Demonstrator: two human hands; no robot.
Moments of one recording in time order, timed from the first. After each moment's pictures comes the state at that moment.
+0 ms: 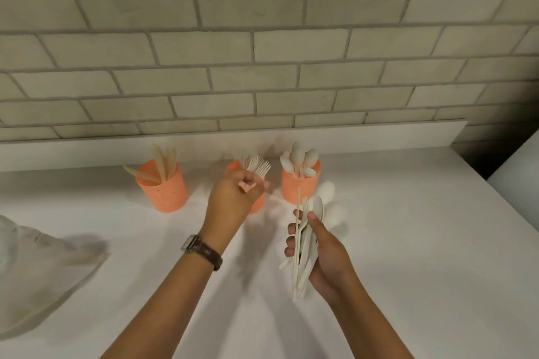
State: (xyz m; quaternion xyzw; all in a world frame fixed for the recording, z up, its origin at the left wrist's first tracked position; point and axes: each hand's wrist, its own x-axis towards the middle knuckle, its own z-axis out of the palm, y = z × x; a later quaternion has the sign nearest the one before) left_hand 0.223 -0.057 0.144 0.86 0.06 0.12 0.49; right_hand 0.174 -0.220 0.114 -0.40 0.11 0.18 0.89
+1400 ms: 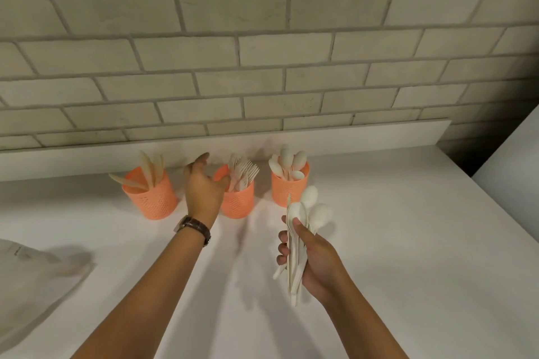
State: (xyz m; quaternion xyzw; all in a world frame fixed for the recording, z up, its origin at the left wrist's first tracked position) left_hand 0.278 -0.031 0.111 0.82 0.18 0.19 0.51; right_hand 0.178 -0.229 0.107 -0.41 0.11 0.22 0.88
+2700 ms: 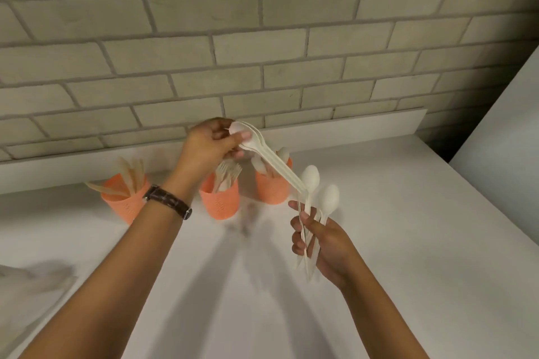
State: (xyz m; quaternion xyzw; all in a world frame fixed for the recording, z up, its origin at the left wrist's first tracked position) left_hand 0.270 -0.074 0.218 0.73 -0.02 0.06 0.68; right_hand 0.181 -0.274 0.116 -0.50 0.03 0.17 0.85
